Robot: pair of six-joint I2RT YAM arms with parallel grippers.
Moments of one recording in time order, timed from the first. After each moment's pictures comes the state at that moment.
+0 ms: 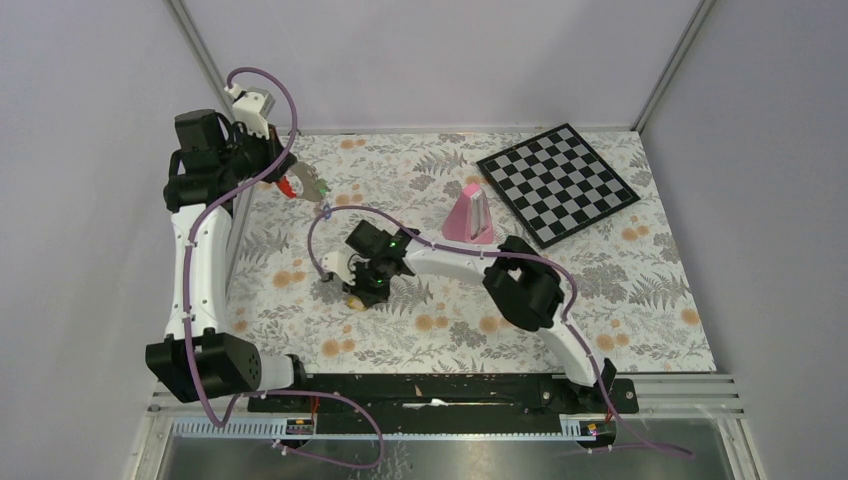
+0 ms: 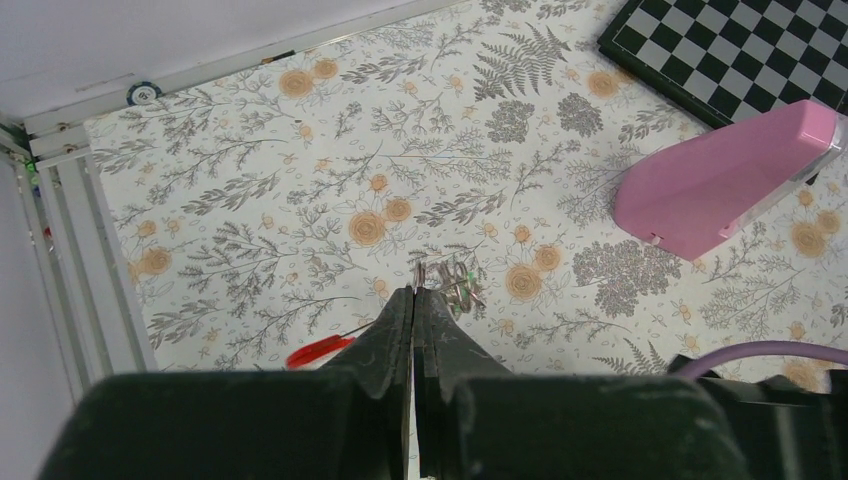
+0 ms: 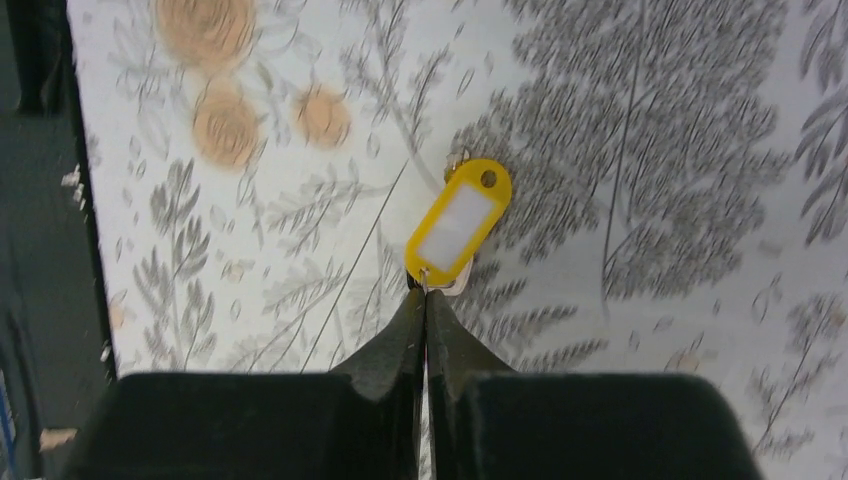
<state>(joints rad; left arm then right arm) 0.18 1.33 1.50 -0.66 0.59 0.19 1.06 2.26 1.77 -0.59 -0.44 -0.45</state>
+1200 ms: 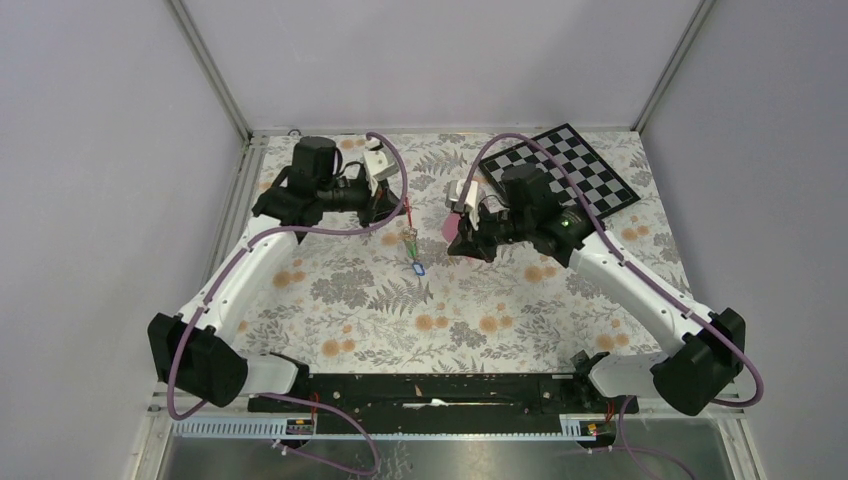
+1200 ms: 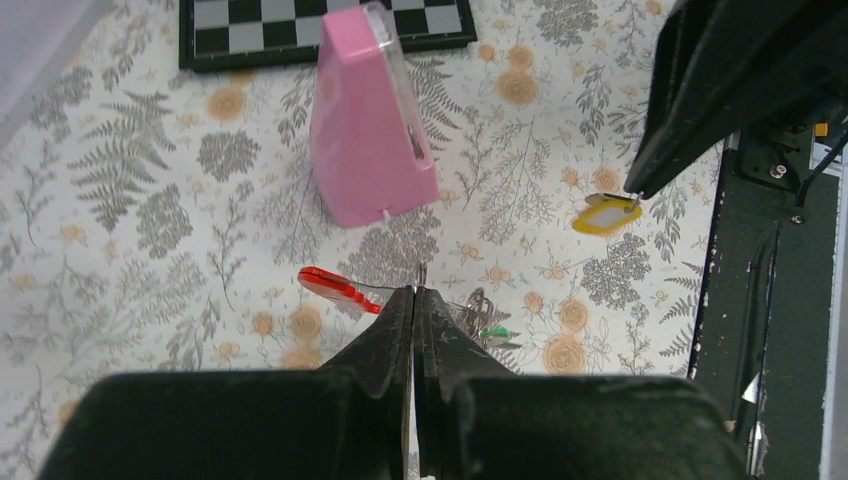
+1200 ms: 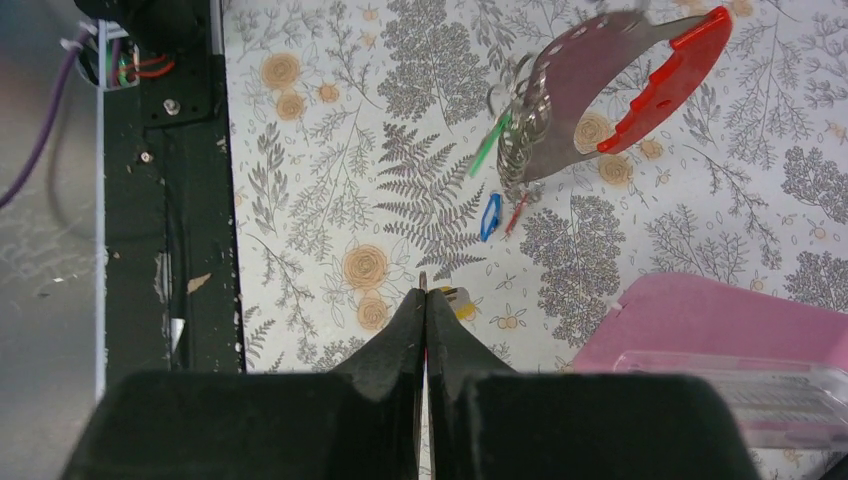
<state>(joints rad) -0.35 1.33 1.28 -0.52 0.83 0.41 0.64 1.30 1.18 -0.55 -0.68 -0.44</state>
